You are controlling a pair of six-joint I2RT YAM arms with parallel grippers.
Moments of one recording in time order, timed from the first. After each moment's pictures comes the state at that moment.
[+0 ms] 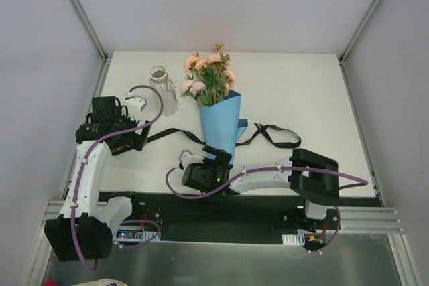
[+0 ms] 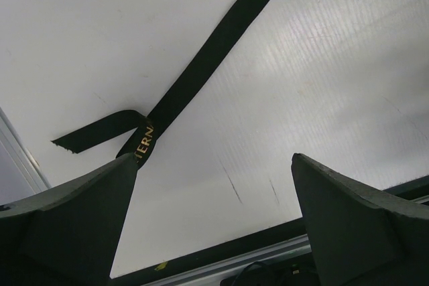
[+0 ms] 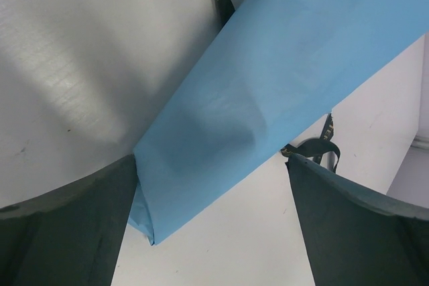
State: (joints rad) left arm 0.09 0.98 0.91 -0.88 0.26 0.44; right arm 1.42 1.79 1.08 -0.41 0.81 -0.02
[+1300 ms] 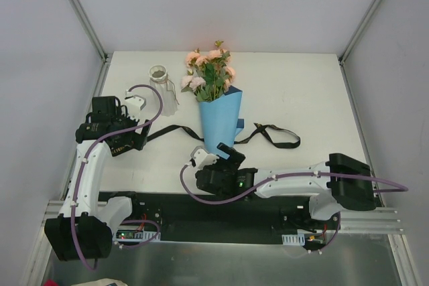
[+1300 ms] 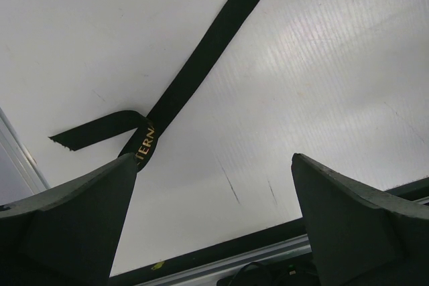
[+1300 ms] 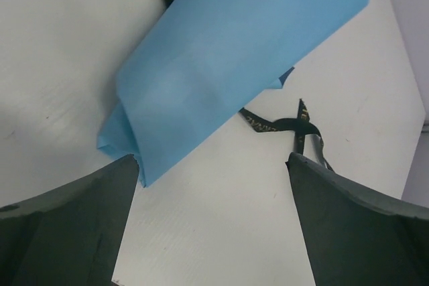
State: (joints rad) left arm 0.09 0.98 0.91 -0.88 0.25 0.42; right arm 1.47 1.51 0.93 -0.34 0.95 0.07
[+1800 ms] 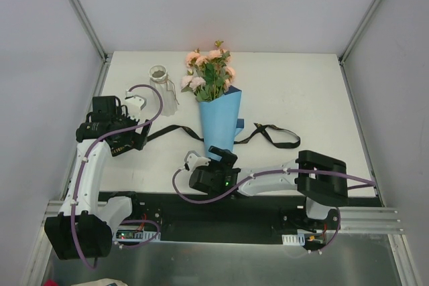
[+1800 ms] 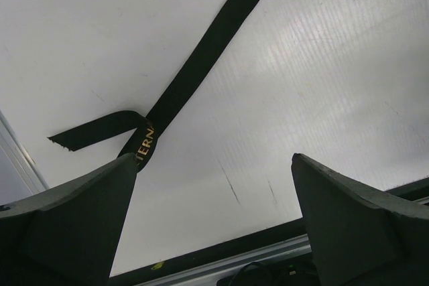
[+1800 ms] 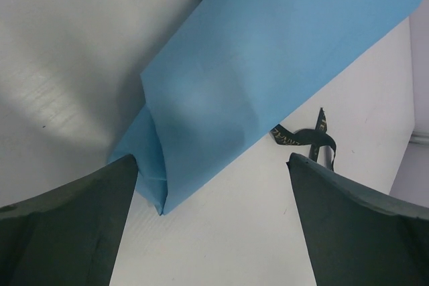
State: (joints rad) left arm 0.09 0.99 0.91 -0.88 0.25 0.42; right arm 1.43 1.71 0.95 -0.27 0.86 -0.02
